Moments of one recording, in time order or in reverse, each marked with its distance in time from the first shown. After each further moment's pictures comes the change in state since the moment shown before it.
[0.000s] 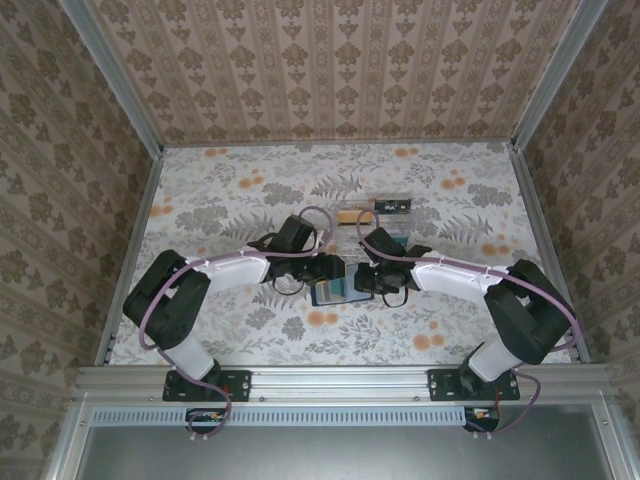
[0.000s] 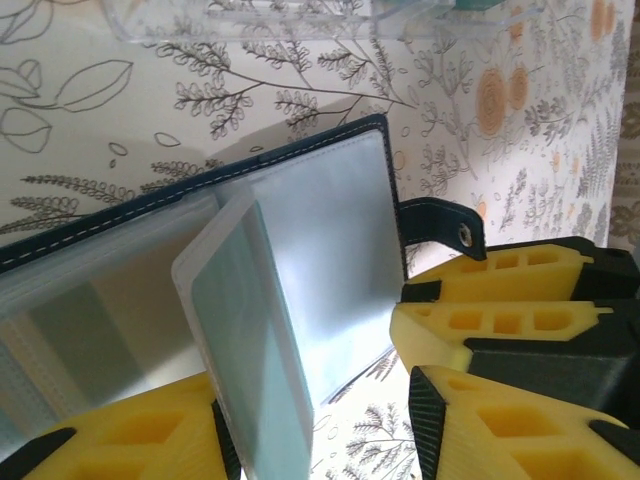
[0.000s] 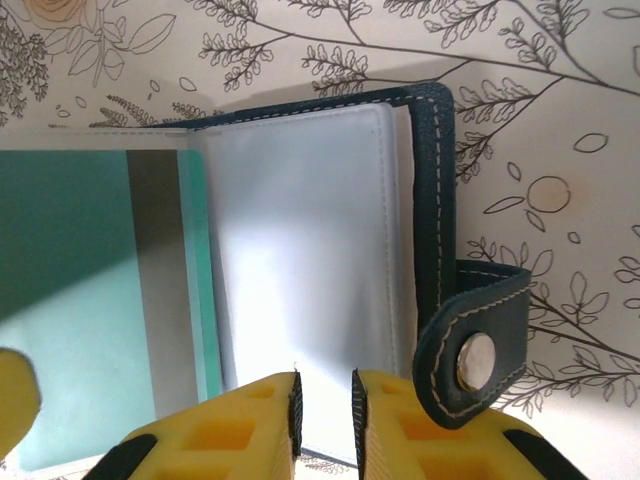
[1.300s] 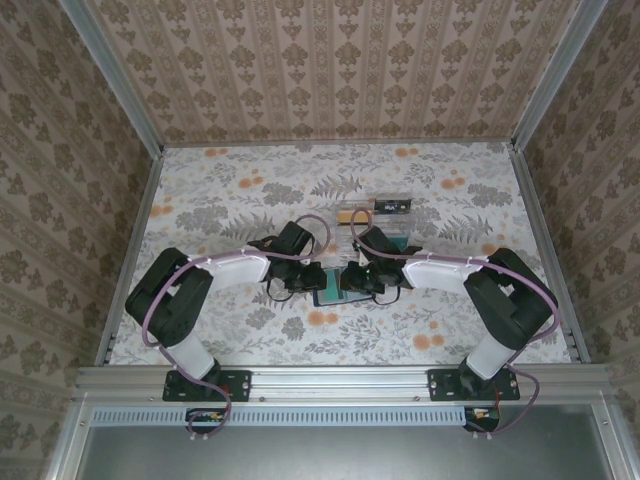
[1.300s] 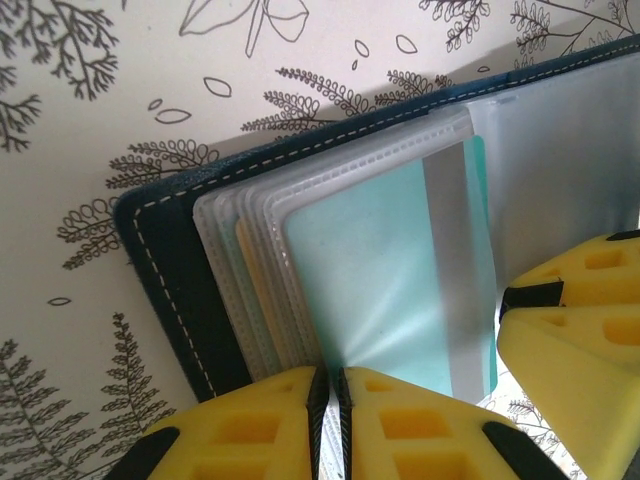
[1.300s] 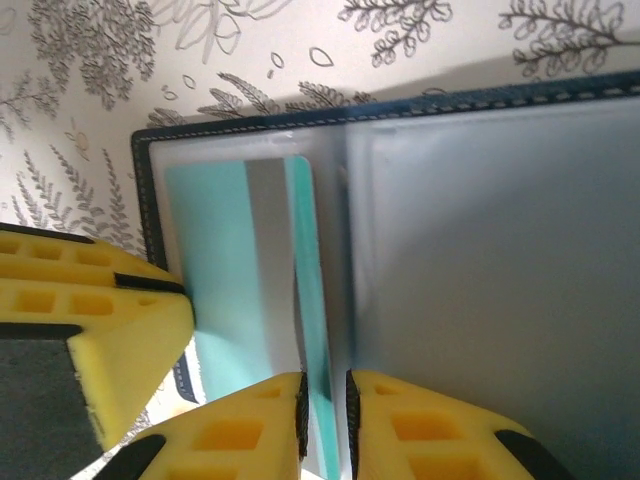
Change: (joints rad) left arm 0.013 0.022 -0.001 -0.191 -0.124 0.102; right arm -0.015 0.109 0.000 0.195 -0.204 0.056
